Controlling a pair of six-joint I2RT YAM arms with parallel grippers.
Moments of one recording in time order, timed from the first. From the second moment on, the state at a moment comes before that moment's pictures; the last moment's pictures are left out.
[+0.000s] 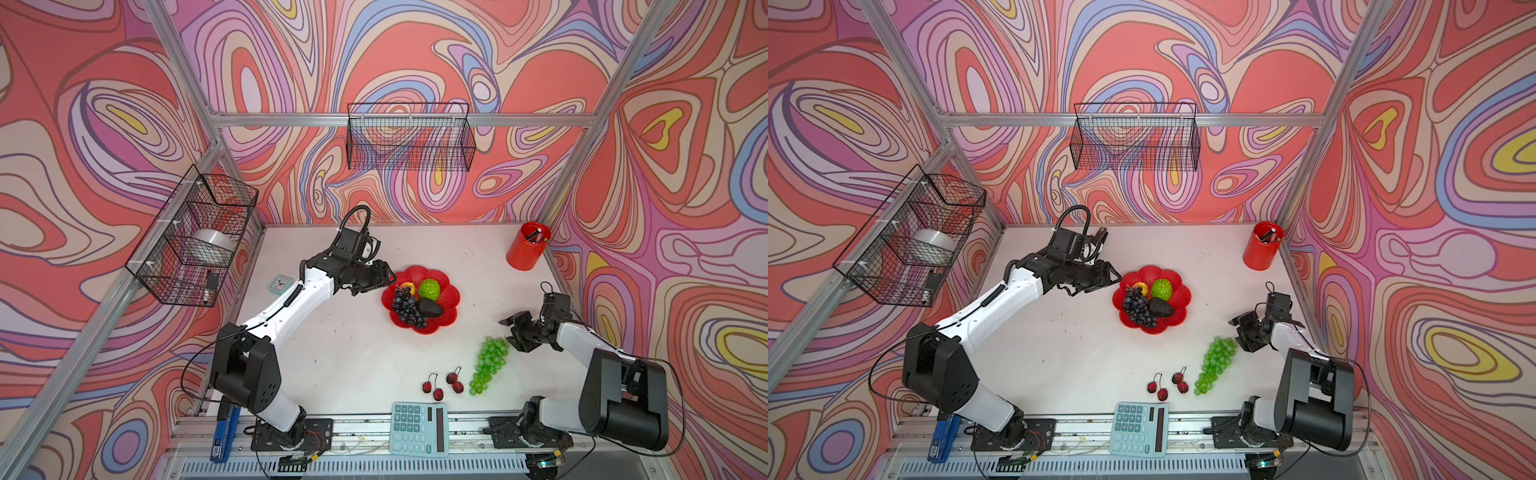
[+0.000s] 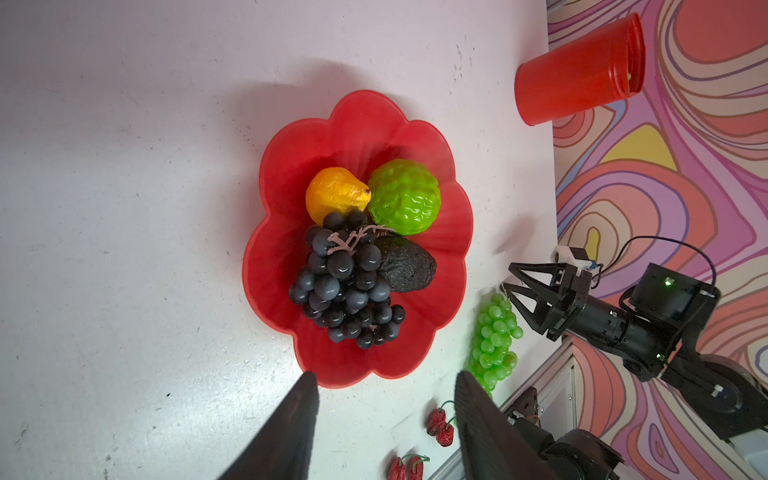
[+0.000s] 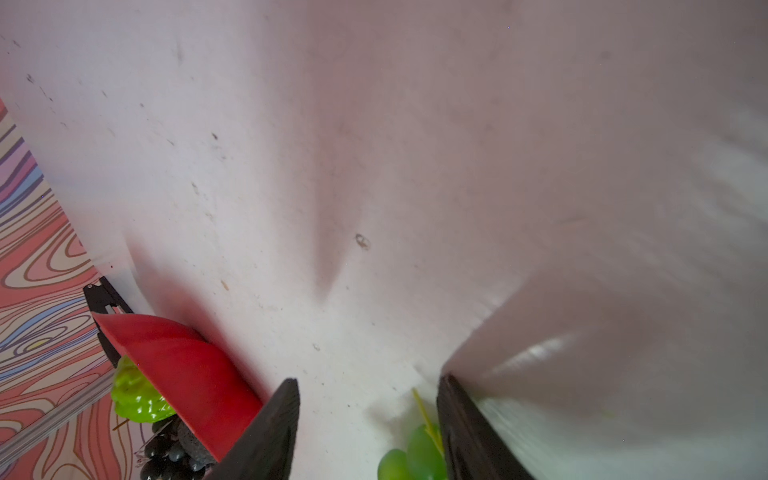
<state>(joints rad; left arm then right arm) -0.45 1.58 1.35 -0.65 0.40 -0.61 -0.31 1.35 0.57 -0.40 -0.46 0.90</state>
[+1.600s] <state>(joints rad) -0.45 1.60 1.38 -0.69 0.40 -0.58 -0.31 0.96 0.40 -0.70 -0.50 1.04</state>
